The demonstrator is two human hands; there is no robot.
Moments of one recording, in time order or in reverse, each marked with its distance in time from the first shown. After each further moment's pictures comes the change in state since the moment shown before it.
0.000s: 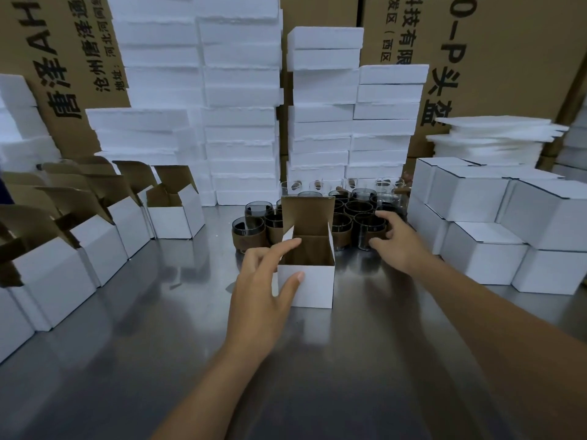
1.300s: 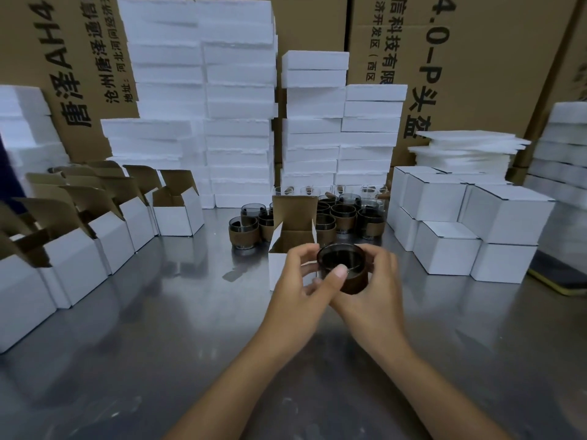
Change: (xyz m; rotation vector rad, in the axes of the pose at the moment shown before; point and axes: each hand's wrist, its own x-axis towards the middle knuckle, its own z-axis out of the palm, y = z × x) left_hand -0.036 0.080 0.005 -0.674 -0.228 -0.238; right_hand -0.160 -0.036 0.014 0.352 0.303 -0.316
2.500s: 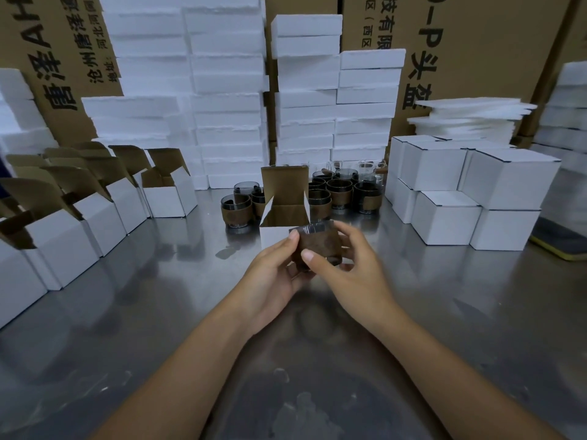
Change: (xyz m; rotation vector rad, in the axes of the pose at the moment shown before) left_hand 0.017 -0.026 -0.023 -0.571 -0.203 -0.281; right_hand -0.004 0.009 0.003 0.224 -0.229 0.153
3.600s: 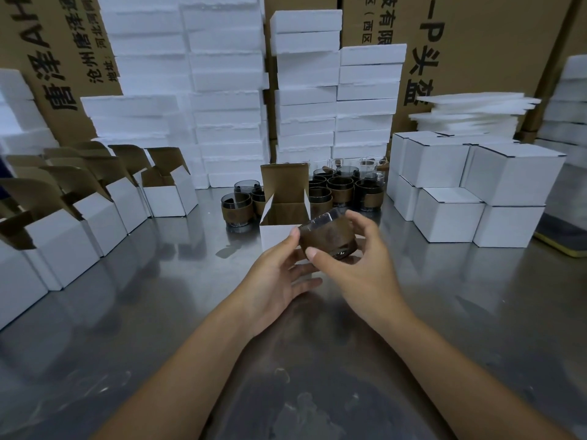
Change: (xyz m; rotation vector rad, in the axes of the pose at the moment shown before) left_hand 0.001 -0.002 -0.001 0.108 0.070 -0.090; right_hand 0.001 -0.003 -0.004 0.037 0.100 -0.016
